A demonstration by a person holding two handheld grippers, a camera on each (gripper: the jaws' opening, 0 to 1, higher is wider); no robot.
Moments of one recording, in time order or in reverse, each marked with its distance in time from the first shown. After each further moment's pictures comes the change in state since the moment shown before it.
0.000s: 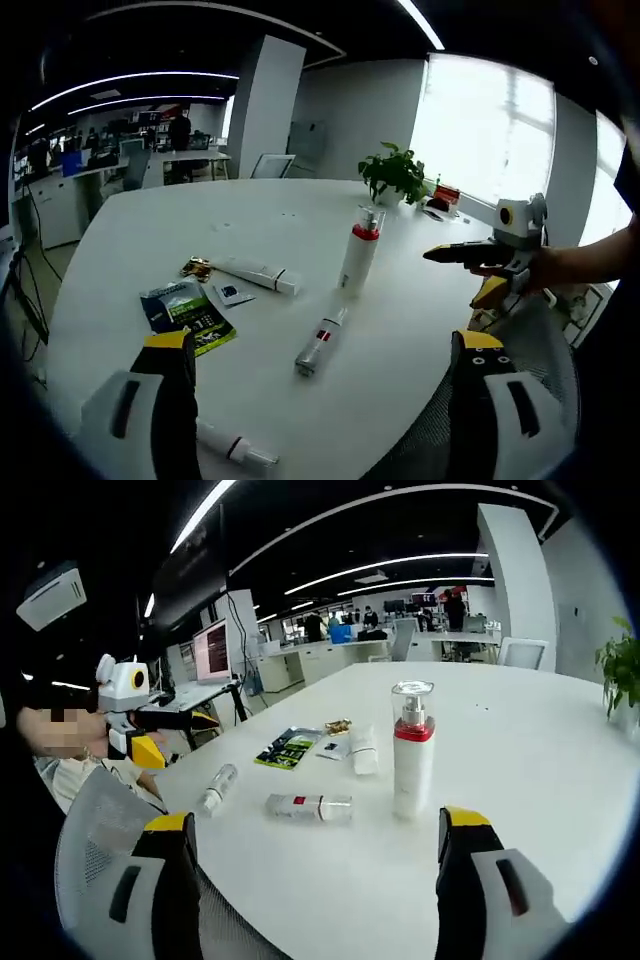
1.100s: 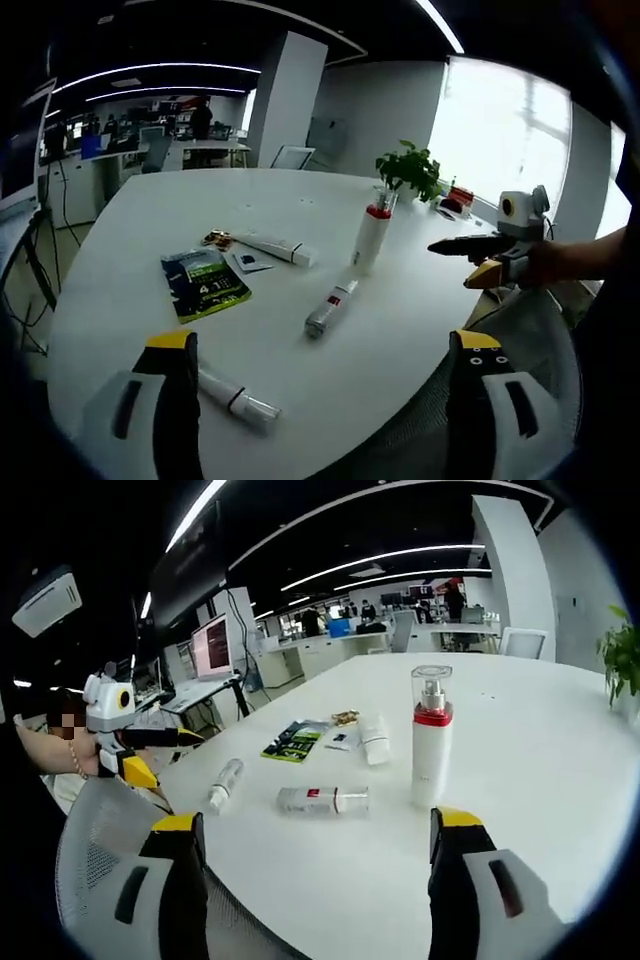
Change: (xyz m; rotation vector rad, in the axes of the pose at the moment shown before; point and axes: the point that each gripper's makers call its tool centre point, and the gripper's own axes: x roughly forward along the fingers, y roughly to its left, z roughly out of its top) left arm -0.020 0.007 -0.028 -0.058 0.001 0.047; right arm 0.018 0.012 -0.015 0.006 0.063 0.009
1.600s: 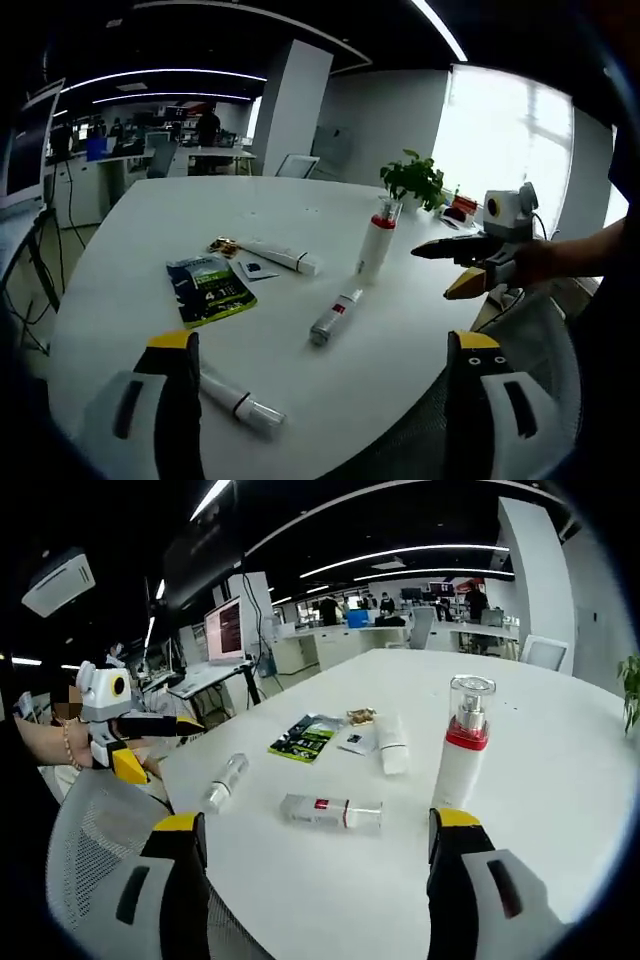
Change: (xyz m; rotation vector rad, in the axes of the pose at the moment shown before) left arm -0.002 0.005 0.005 -0.001 -0.037 0.013; right arm 0.038 0.010 0.010 -0.080 0.049 0.067
